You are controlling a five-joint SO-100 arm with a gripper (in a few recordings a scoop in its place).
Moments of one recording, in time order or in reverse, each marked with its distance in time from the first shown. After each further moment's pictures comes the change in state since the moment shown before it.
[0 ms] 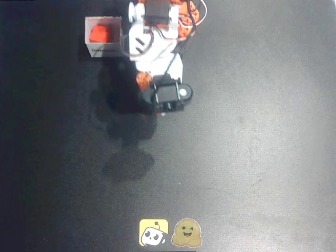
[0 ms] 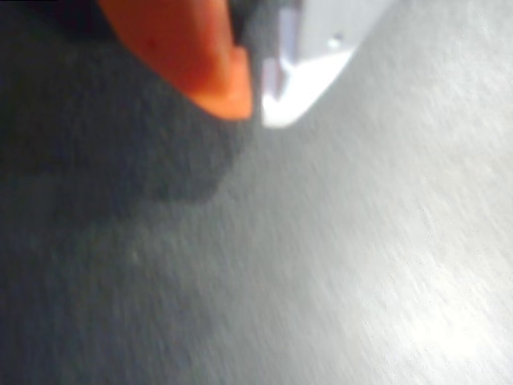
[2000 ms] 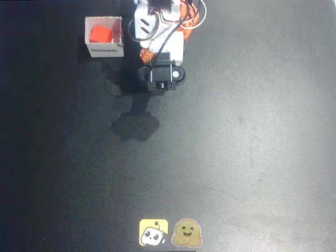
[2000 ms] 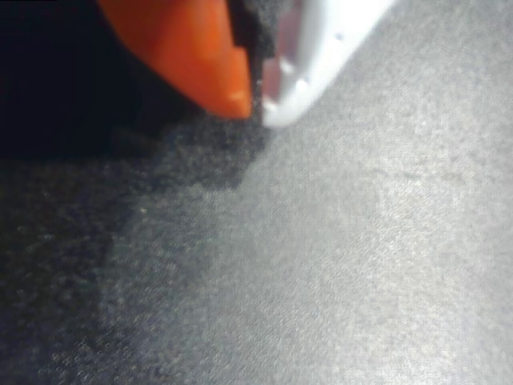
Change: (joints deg) arm 0.7 35.8 20.9 24.9 8.1
